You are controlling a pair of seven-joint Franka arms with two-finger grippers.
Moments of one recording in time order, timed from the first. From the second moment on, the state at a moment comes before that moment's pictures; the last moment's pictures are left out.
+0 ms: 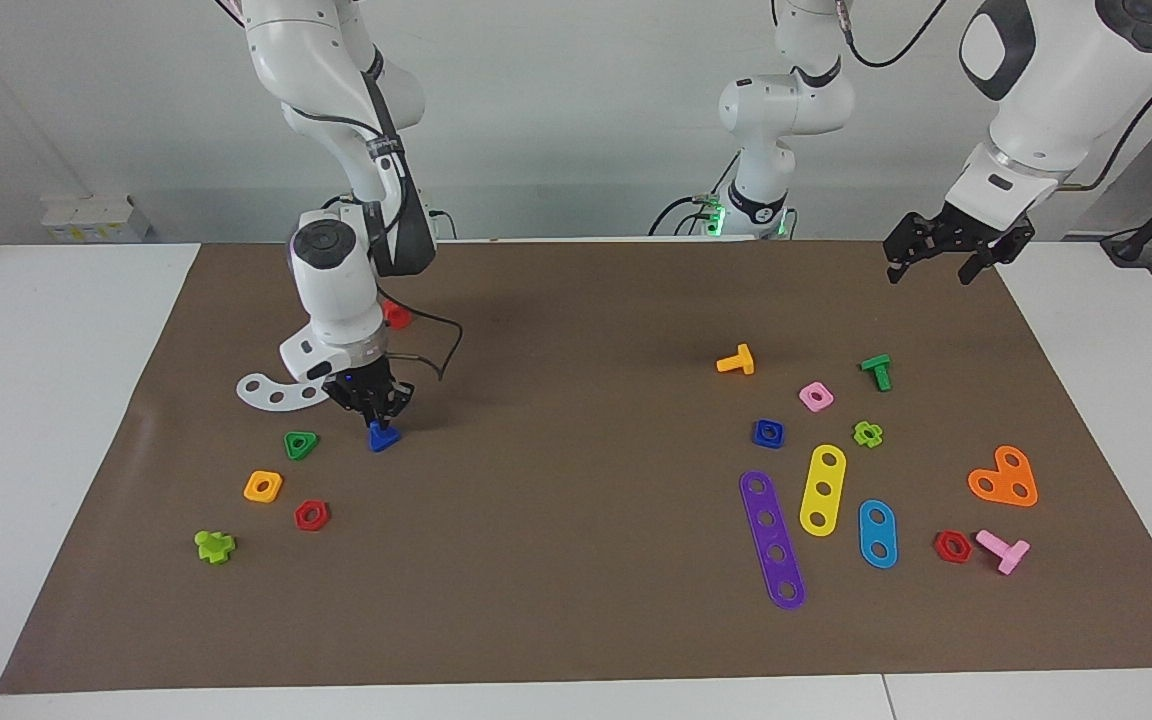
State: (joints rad) left arm -0.03 -0.03 0.01 -1.66 0.00 1.58 0.08; right arm 0.13 0.16 0.00 -2.18 -0.12 2.45 0.40
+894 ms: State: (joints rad) left arm -0.03 -0.04 0.02 -1.62 0.00 1.58 0.08; right arm 0.06 0.07 0.00 -1.97 -0.08 2.13 0.30
